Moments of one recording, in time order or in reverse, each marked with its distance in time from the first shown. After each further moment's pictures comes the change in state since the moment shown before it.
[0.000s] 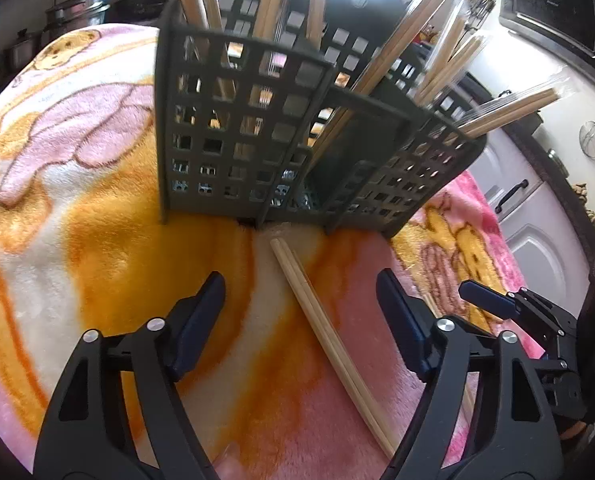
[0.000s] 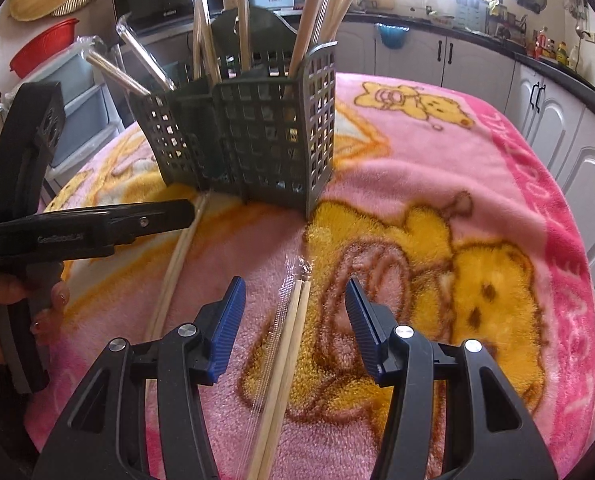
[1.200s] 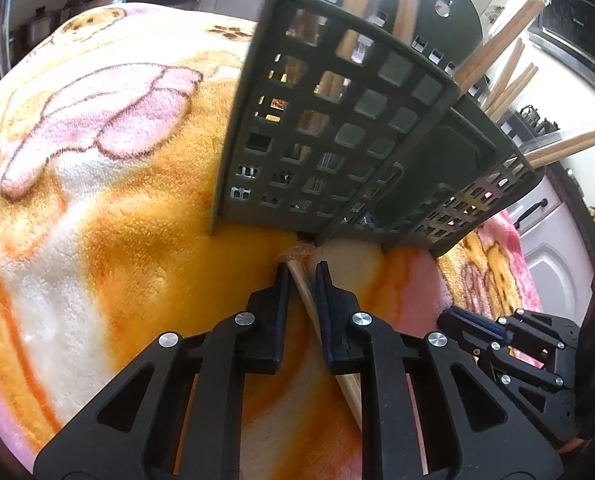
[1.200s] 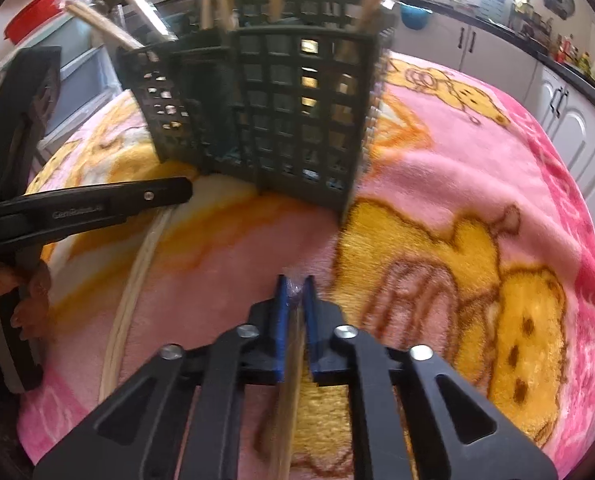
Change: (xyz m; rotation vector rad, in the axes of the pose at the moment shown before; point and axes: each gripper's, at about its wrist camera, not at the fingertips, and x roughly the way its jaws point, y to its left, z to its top) left arm -0.006 0.054 0.009 -0.078 0.015 0.018; right arm 0.041 0.027 0.020 -0.074 0.099 0.008
